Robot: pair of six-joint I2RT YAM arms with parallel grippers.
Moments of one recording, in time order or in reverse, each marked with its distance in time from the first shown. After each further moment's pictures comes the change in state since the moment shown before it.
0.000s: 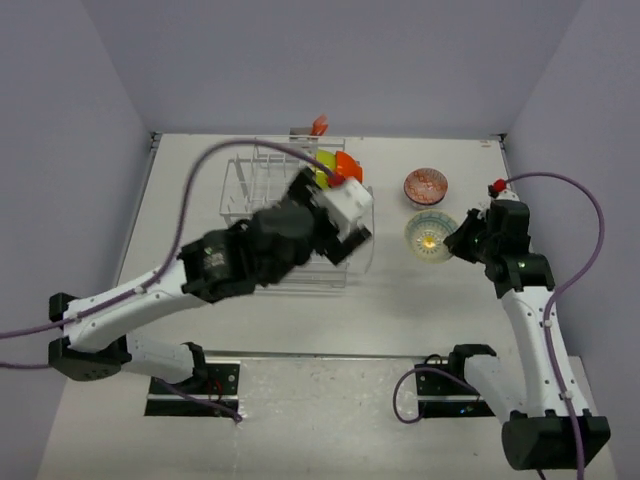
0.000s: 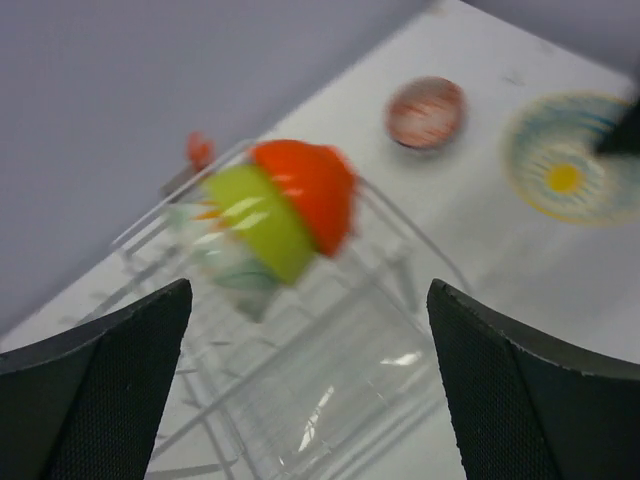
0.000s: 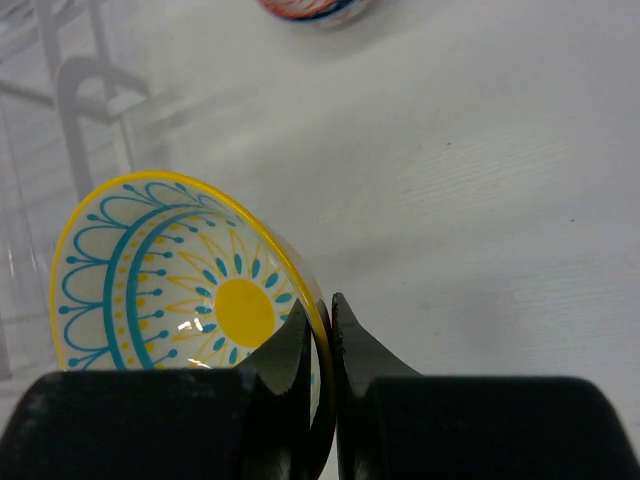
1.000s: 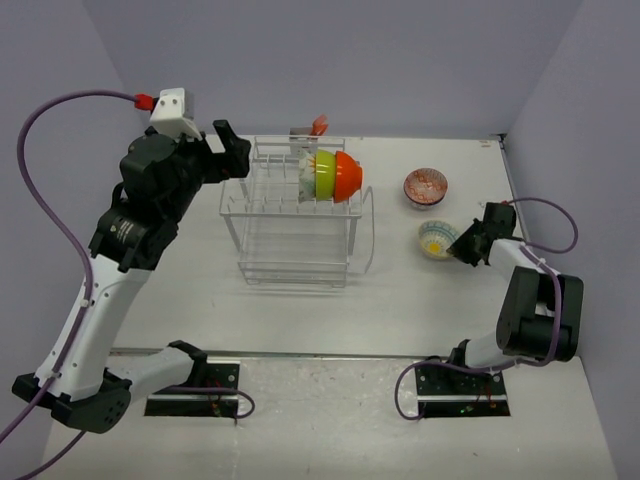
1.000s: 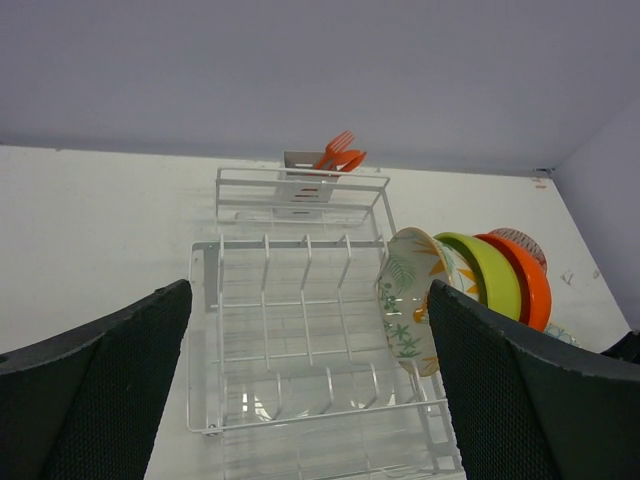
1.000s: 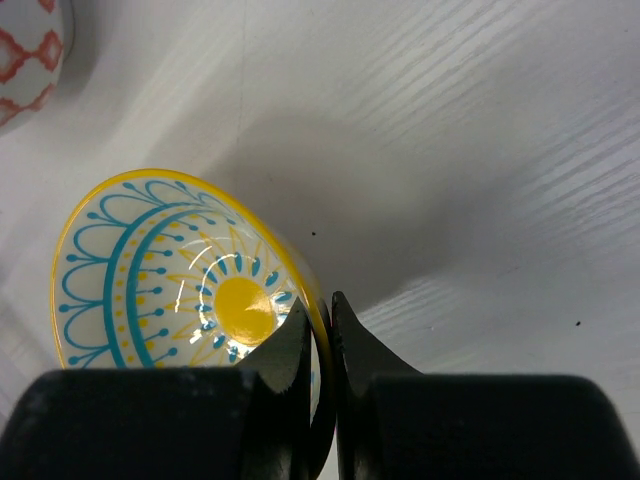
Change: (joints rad) left arm 0.903 -0.204 -0.049 0.038 0.375 -0.517; right arm -0.273 0.592 -0.205 0.527 -0.053 0.186
